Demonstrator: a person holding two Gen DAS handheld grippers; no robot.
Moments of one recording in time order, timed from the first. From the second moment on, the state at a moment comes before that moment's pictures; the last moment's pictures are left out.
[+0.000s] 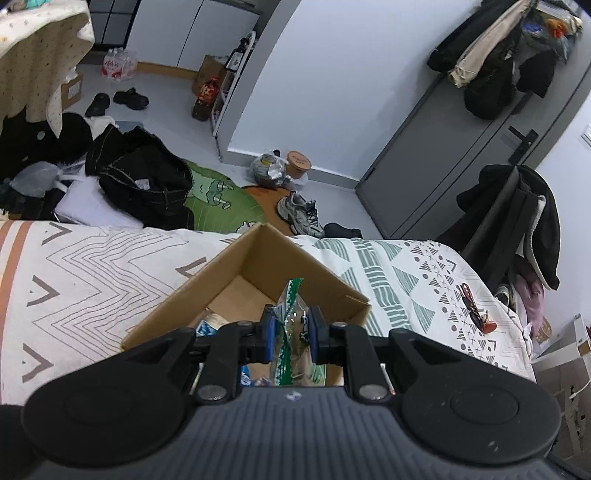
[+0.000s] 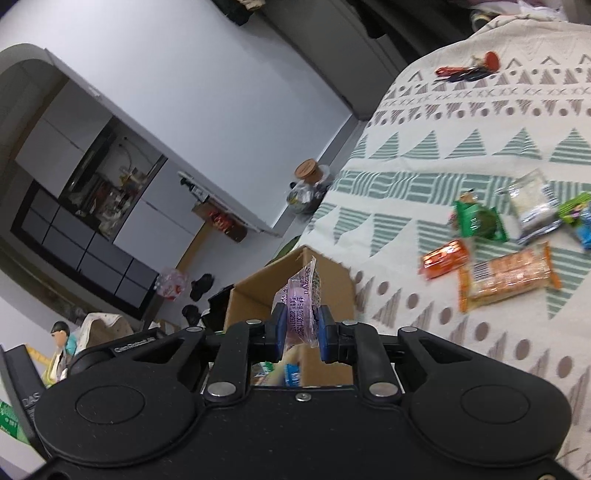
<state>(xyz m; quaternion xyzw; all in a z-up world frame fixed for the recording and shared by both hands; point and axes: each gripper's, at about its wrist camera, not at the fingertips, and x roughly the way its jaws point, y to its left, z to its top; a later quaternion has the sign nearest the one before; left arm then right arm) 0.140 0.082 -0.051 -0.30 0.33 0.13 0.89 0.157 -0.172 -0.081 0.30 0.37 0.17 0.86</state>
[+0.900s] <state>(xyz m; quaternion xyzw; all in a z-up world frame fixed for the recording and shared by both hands) 0.121 0.117 -0.049 -0.29 0.34 0.19 0.87 0.157 -0.157 -0.076 0.28 0.38 0.14 0.87</state>
